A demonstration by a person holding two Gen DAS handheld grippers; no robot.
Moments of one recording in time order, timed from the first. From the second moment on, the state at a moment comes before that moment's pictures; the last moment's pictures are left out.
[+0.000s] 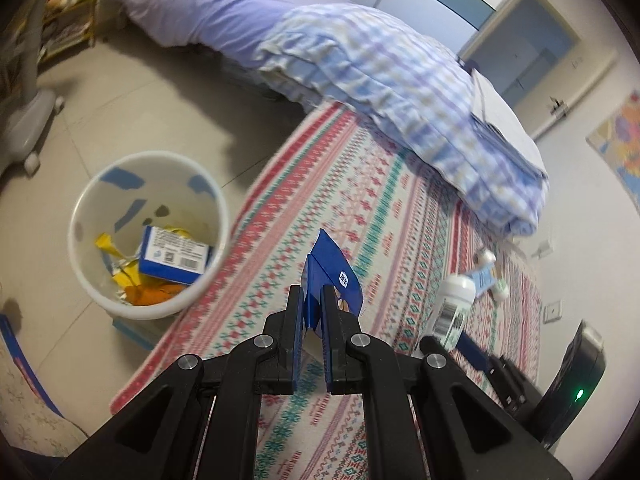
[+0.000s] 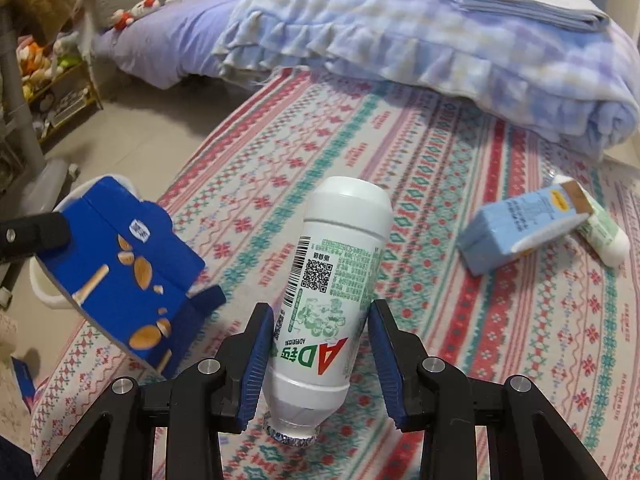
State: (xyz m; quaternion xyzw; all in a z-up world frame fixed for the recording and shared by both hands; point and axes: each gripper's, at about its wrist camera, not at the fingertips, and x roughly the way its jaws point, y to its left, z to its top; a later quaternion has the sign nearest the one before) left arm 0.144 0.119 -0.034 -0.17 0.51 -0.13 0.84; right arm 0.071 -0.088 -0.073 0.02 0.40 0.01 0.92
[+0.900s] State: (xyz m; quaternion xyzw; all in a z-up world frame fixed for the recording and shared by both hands) left arm 0.201 0.303 -0.064 -0.32 0.53 0.04 0.79; right arm 0.142 0.044 -0.081 0.09 0.42 0.15 0.89
